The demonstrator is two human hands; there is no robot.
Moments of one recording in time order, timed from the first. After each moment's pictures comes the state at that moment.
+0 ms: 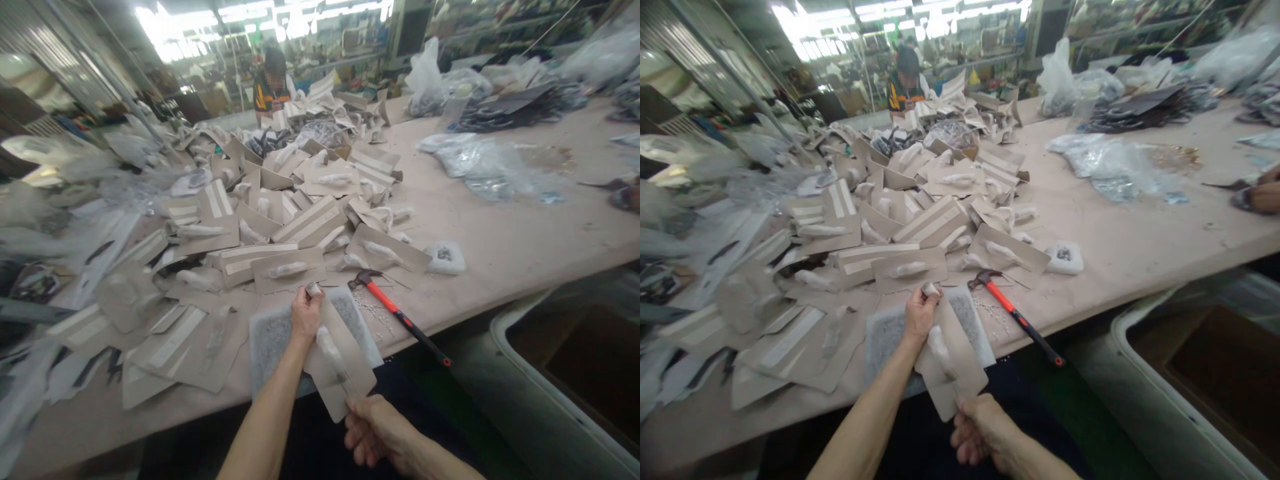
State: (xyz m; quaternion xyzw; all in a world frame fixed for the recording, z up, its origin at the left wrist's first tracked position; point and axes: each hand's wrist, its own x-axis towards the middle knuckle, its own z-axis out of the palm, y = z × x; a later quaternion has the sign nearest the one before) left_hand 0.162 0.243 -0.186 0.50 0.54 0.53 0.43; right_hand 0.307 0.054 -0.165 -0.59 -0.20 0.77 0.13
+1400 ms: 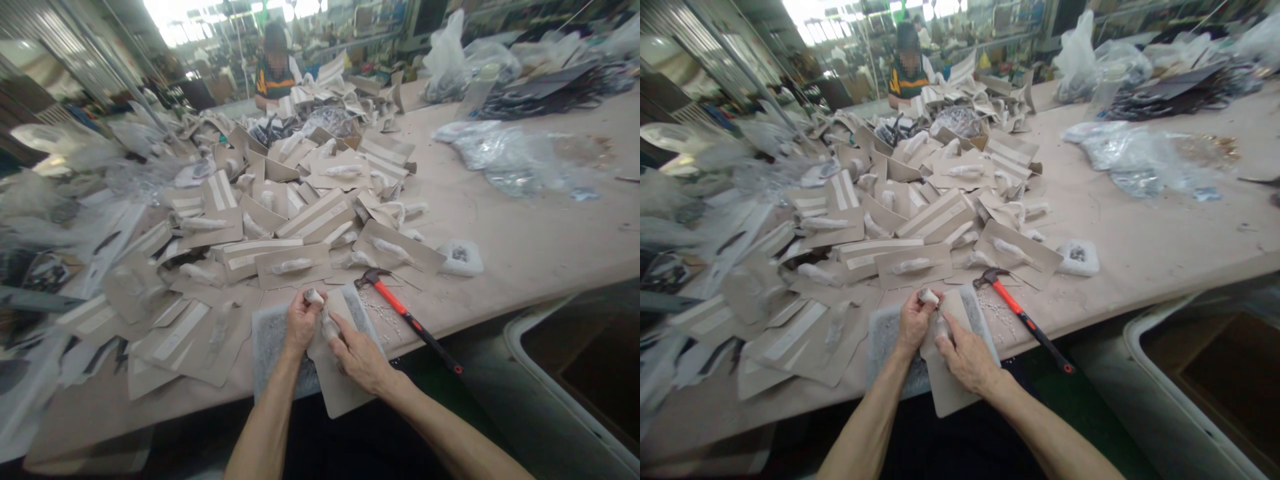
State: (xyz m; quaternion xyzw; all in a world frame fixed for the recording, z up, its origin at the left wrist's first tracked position) left_hand 0.146 0.228 -0.179 0.45 0.48 0.55 0.52; right_hand 0.301 0.156 -0.127 -0.57 -0.70 0.39 0.19
